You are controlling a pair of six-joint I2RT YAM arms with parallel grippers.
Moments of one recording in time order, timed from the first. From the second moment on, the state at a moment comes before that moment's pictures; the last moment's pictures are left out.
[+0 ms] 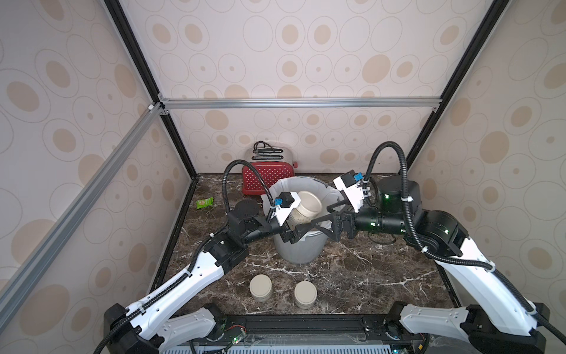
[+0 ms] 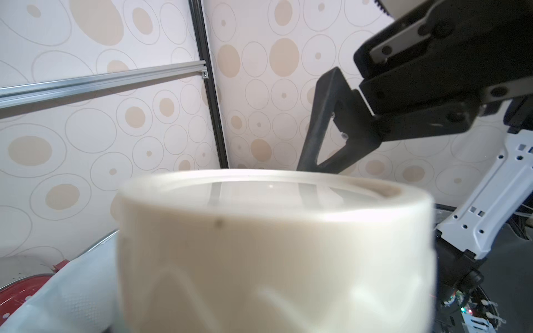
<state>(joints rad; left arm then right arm) -0.73 1.07 0.98 0.05 0.41 0.09 0.80 1.13 1.56 -0.81 -0.30 0.34</state>
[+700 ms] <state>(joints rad) -0.73 1.09 0.98 0.13 0.41 0.03 0.81 1.18 1.44 -0.44 -0.26 0.38</state>
